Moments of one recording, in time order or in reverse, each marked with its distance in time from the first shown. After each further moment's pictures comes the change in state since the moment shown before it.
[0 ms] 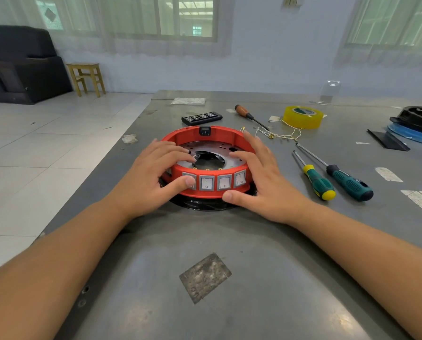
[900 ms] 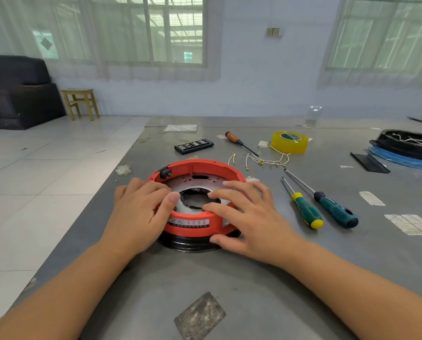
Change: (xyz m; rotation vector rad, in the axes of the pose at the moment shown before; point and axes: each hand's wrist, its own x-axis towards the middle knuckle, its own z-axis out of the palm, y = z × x) left_hand 0.002 0.008 0.005 0.198 0.157 -0.201; right_hand -0.005 -0.010 0.001 -0.474 0.178 -0.328
